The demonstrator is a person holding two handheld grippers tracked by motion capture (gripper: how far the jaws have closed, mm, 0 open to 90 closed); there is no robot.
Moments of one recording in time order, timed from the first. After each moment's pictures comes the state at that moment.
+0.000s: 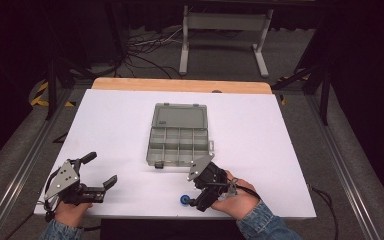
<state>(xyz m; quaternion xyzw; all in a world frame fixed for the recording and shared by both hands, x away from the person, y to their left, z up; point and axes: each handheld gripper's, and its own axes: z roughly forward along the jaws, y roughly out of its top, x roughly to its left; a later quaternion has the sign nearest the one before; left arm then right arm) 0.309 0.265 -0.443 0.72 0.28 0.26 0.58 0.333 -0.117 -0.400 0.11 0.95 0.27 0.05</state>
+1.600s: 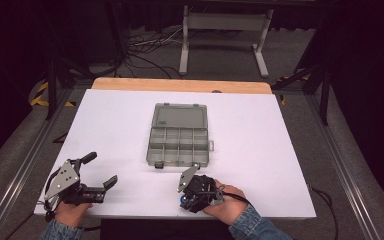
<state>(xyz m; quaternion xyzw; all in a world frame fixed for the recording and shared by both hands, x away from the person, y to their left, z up) 0.309 0.265 -0.442 0.72 0.27 0.26 0.58 0.328 -0.095 -0.435 0.09 0.97 0.23 0.03</state>
